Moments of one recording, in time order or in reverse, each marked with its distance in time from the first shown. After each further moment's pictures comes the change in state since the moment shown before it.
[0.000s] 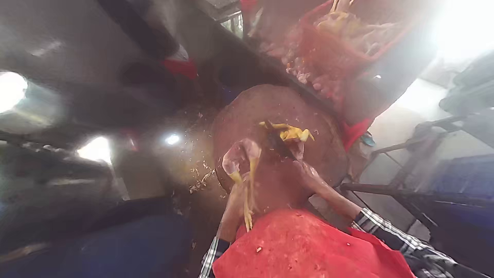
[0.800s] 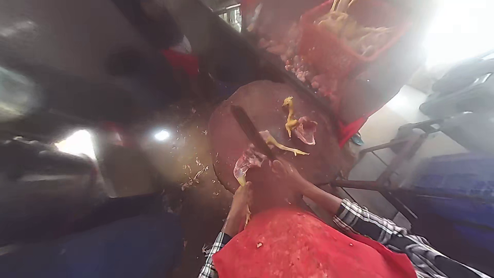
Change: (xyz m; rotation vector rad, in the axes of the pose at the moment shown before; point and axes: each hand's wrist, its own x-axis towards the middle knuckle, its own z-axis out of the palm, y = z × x) left_hand 0.026 -0.094 -0.035 -0.079 0.107 -0.233; right_hand -0.006 -0.077 0.047 0.244 -0.147 -0.289
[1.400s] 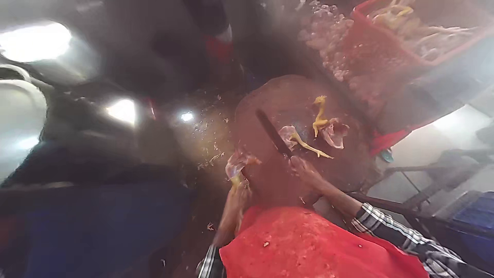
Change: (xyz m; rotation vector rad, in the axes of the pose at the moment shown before) left_hand -0.095 0.015 -0.058 0.051 0.149 0.264; right_hand 0.008 0.009 0.004 -0.046 -0.136 0.153
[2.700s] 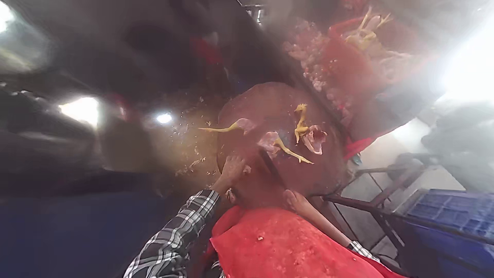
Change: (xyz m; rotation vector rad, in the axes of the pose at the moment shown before) left_hand 0.159 0.047 0.059 1.621 -0.325 0.571; right_hand -0.066 0.122 0.021 -0.068 -0.043 0.309
